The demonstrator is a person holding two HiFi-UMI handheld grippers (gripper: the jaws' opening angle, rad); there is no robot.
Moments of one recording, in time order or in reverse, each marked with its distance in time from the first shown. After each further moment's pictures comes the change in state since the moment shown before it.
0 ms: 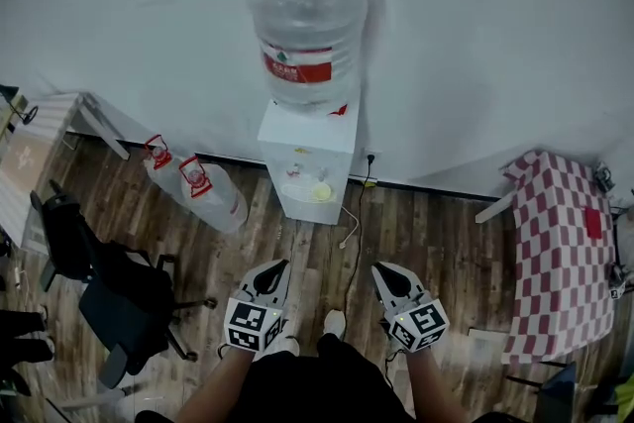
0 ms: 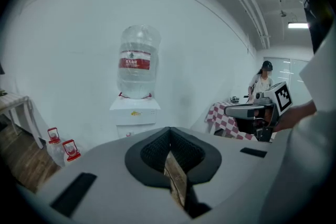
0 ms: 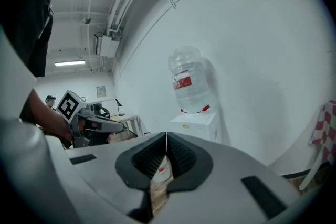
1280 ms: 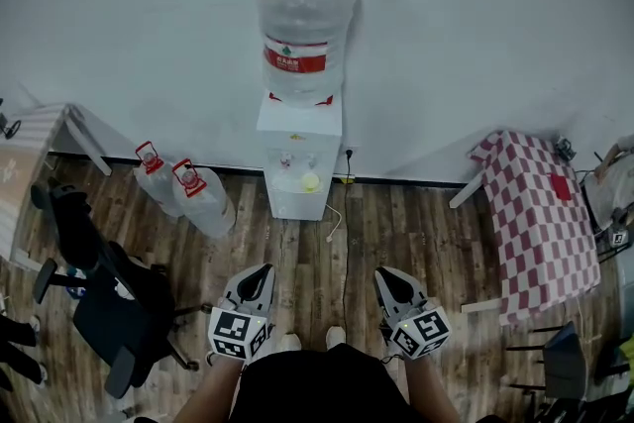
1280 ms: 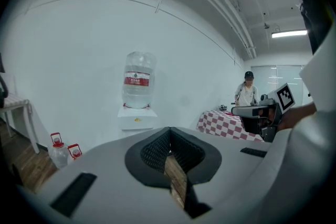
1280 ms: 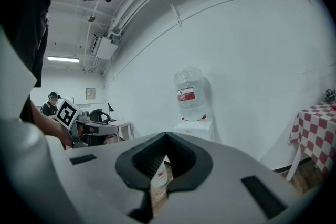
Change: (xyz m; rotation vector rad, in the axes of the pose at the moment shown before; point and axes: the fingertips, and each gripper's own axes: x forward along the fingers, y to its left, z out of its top) left arm -0.142 0.004 -0.021 0.030 -0.147 -0.079; right arm -0.093 0.128 0.007 -0.027 -0.106 -0.159
